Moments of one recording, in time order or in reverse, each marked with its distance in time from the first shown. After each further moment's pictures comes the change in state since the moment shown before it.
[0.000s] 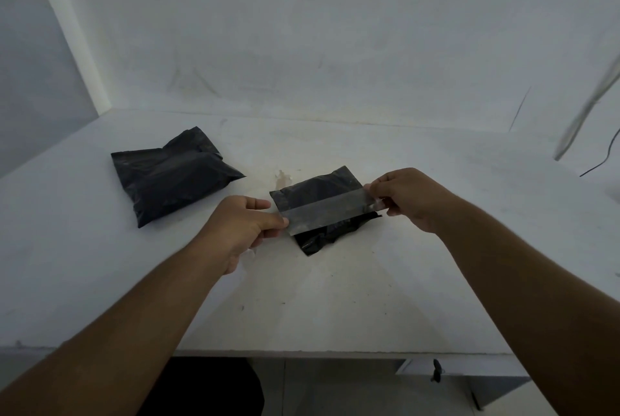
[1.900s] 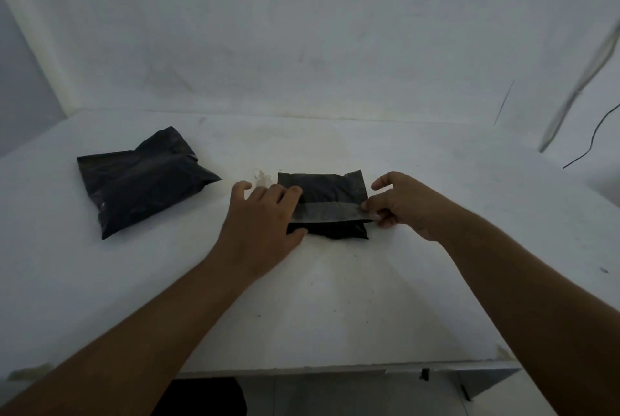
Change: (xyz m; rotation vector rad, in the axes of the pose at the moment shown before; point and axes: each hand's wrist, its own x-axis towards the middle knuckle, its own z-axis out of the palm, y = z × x) left_hand 0.028 -0.017 0.048 1.317 0.290 0.993; right_hand 0.005 0.025 -0.021 0.093 -0.067 0.103
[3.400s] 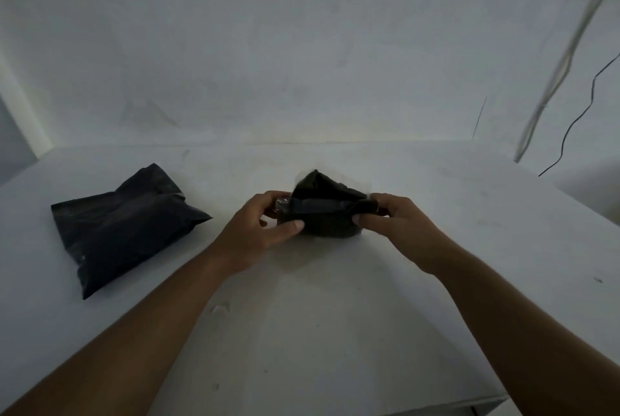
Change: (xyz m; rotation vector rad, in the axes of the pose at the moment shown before) left_hand 0.048 -0.040 0.014 -1.191 -0.213 -0.244; right_hand -0.008 0.005 0.007 -0.061 0.072 -0.469
